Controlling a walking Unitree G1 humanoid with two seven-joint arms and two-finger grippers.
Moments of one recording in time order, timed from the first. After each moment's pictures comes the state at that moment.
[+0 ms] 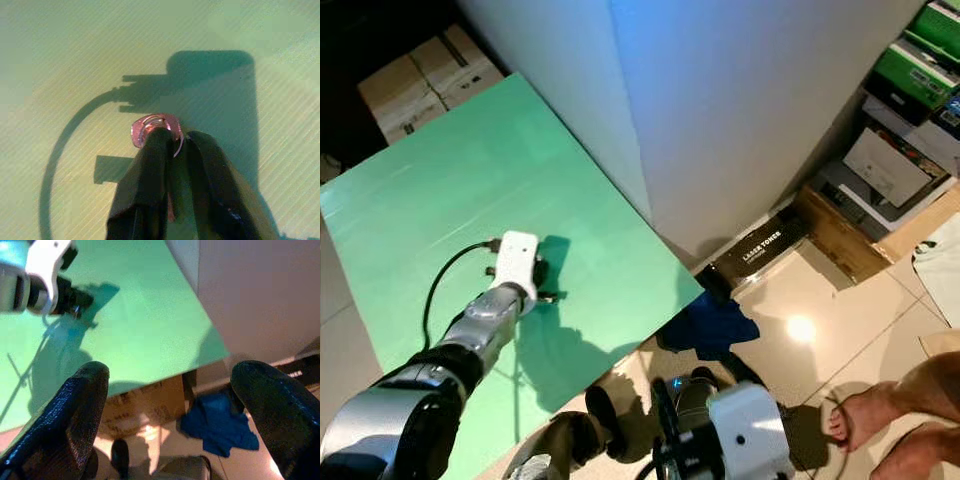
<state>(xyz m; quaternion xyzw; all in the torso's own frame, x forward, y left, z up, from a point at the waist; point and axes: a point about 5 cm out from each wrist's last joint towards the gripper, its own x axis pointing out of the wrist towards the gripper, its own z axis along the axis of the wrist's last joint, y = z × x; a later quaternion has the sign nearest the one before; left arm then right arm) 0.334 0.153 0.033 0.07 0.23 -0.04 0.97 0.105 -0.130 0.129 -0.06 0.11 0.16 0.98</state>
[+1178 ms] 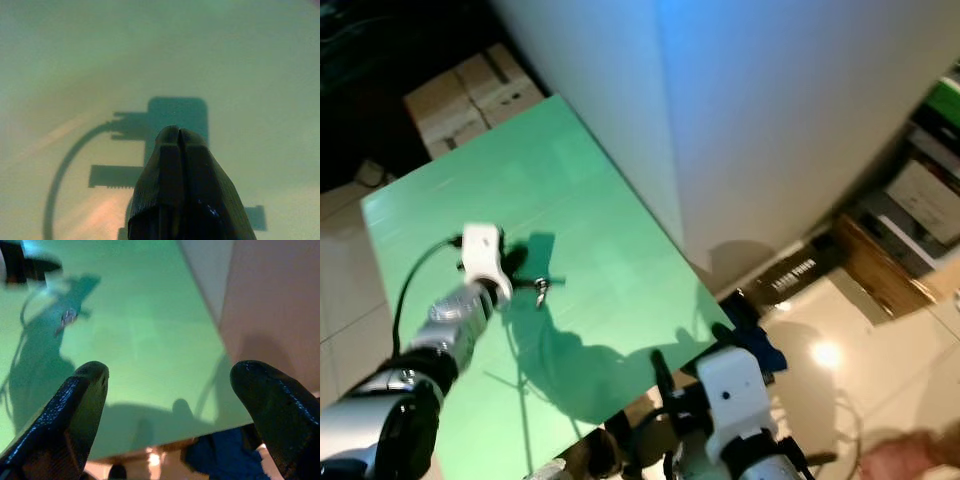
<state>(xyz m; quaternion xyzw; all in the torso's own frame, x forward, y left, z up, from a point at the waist) 0.348 0.179 0.064 -0.03 0.15 -0.06 0.99 0.137 -0.134 0.104 -0.07 0.12 0.16 0.98</state>
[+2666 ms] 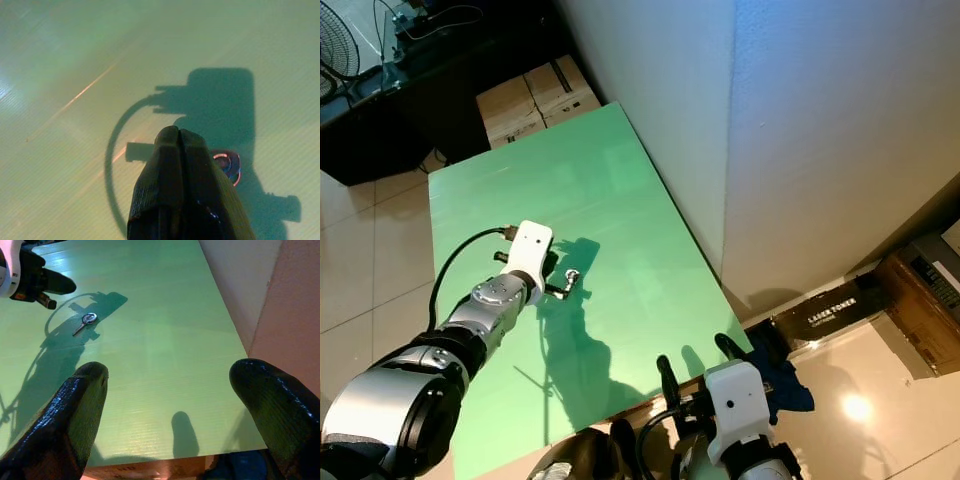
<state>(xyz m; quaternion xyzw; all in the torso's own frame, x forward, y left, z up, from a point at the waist) 0.352 0.135 0.055 0.12 0.23 -0.11 0.96 0.141 -0.137 0.081 -0.05 0.10 0.15 0.98</state>
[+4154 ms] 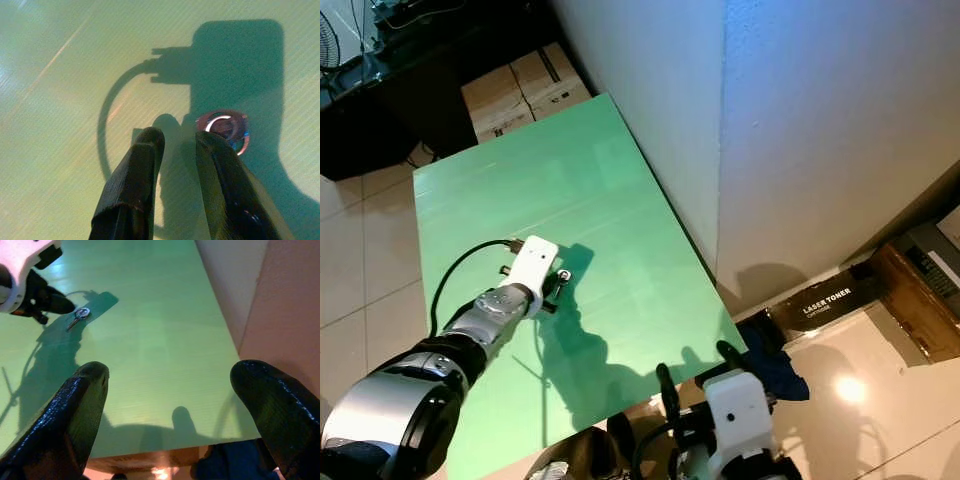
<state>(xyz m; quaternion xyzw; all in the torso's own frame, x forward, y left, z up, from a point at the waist) 0.342 0.141 0.040 0.17 0.26 -0.11 0.94 0.129 -0.135 0.091 -0.06 0.10 0.14 0.98</state>
